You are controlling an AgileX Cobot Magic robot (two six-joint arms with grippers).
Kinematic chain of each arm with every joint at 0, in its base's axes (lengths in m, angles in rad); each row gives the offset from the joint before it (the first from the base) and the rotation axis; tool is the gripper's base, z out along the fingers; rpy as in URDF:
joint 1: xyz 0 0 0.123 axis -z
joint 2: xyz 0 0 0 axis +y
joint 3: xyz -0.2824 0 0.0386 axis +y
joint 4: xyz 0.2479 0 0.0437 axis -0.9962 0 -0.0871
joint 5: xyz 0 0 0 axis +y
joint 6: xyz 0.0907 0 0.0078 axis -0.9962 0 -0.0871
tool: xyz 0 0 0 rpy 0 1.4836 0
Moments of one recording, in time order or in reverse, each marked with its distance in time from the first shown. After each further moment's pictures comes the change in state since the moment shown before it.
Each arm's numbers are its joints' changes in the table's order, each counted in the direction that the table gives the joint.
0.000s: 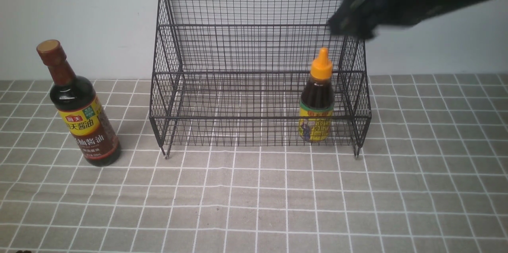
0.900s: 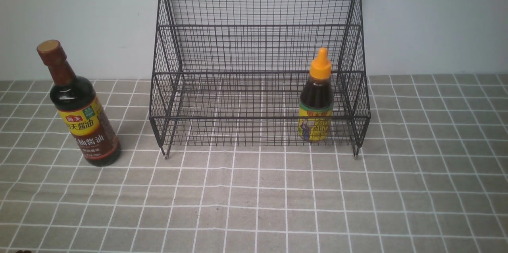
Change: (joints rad) right arm 0.000 -1.391 0.948 0.279 -0.330 -0.453; left arm 0.000 0.000 0.000 0.000 0.000 0.000
